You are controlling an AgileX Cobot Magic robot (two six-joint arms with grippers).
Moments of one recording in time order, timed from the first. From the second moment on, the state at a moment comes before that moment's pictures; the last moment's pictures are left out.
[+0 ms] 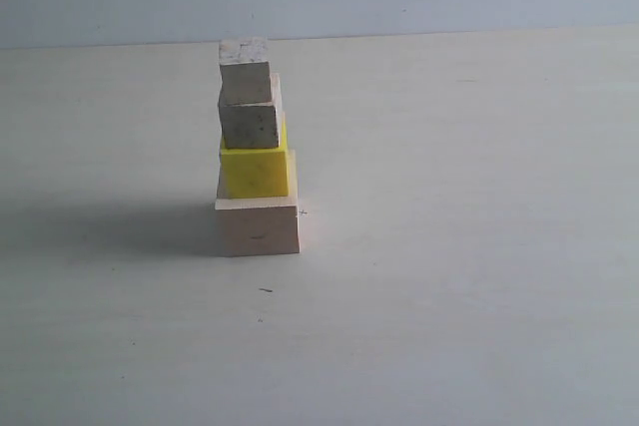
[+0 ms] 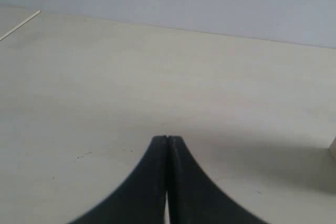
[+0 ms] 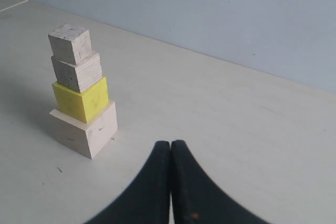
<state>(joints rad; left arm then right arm) 0.07 0.00 0.00 -0.06 0.37 -0.03 0.79 0.46 -0.60 -0.44 0.68 0.41</state>
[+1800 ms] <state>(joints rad) 0.07 0.00 0.00 -0.06 0.37 -0.03 -0.05 0.01 -0.09 -0.01 0.18 0.25</state>
